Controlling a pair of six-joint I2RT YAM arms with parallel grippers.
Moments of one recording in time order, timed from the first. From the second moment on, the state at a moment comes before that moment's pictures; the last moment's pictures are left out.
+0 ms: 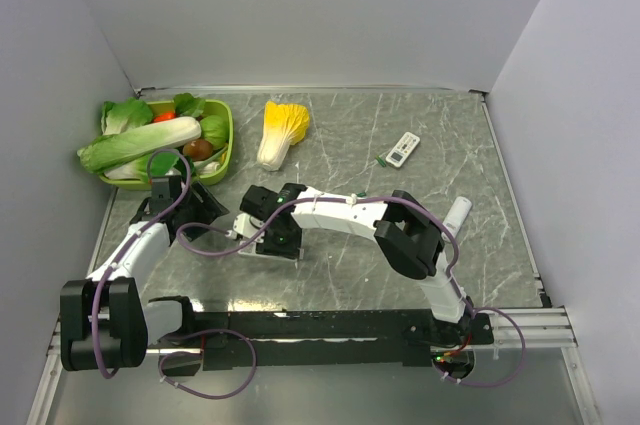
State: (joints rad) left arm 0.05 1.16 0.54 -0.29 0.20 -0.70; right arm 1.10 2.10 1.65 -0.92 -0.07 -0.41
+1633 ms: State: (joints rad) left arm -0.24 1.08 0.47 -0.36 0.24 -0.78; right arm 0.92 1.68 1.10 -0.45 -0.18 0.66
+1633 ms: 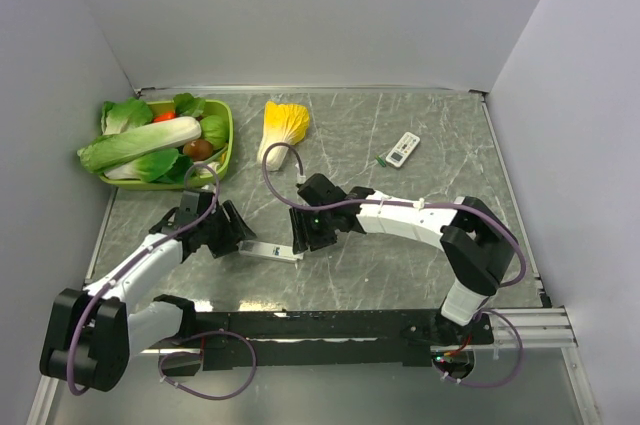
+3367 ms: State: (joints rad) left arm -0.73 1.34 0.89 -0.66 -0.05 -0.67; right arm 0.76 1.52 0.67 0.03 -0.32 0.92
